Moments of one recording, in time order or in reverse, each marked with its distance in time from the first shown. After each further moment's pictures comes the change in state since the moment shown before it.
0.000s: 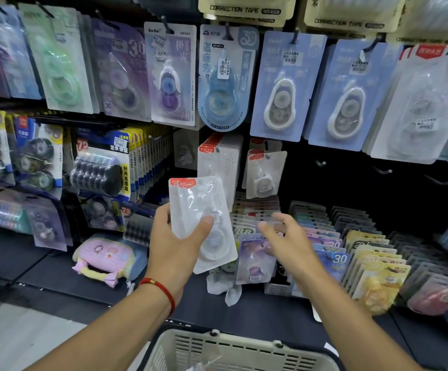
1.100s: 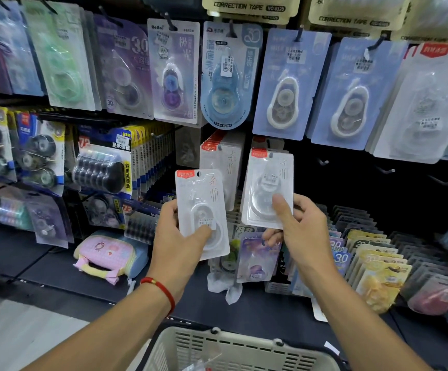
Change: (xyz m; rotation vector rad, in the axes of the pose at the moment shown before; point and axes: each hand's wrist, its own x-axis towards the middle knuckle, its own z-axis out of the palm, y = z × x) left_hand 0.002 -0.004 -0.004 0.126 -0.044 0.034; right_hand -0.011 -0.028 -0.003 0.392 0.090 -0.203
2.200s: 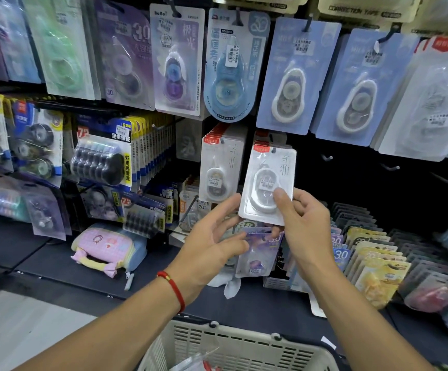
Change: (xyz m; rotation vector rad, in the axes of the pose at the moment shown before) left_hand -0.016 0.013 0.021 -0.119 -0.501 -0.100; right_hand 0.002 0.004 0.002 -0.076 0.031 -0.063
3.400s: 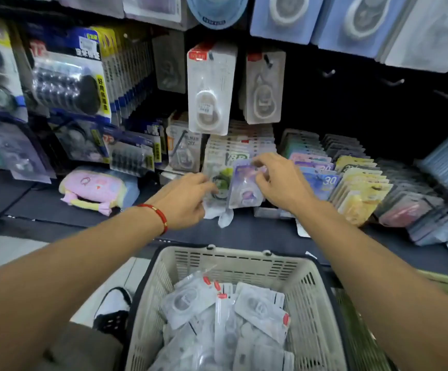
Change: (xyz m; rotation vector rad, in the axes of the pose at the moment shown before) left_hand 0.010 -0.071 -0.062 1.407 -0.440 0.146; right_hand 0.000 0.069 -0.021 -1.154 -0.403 -0.211
